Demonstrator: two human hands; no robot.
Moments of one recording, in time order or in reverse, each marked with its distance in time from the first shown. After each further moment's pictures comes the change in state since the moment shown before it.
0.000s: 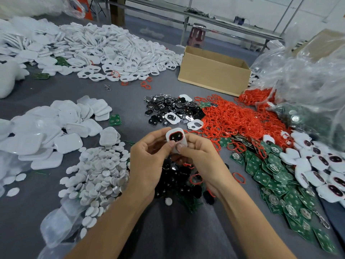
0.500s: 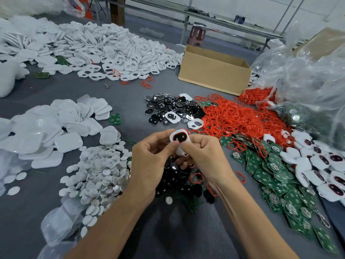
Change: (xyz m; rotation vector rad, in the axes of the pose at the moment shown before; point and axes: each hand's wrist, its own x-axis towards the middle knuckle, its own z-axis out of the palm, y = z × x) left_hand -0.003 0.003 0.003 0.006 -0.019 0.007; right_hand 0.000 -0.002 -0.001 0.025 0.078 0.003
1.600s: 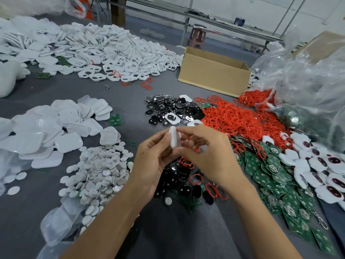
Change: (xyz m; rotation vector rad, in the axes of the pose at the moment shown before) left_hand 0.006 0.004 -0.001 -0.314 -0.136 -0.208; right_hand -0.005 -0.019 -0.013 -0.668 0.030 -0.466
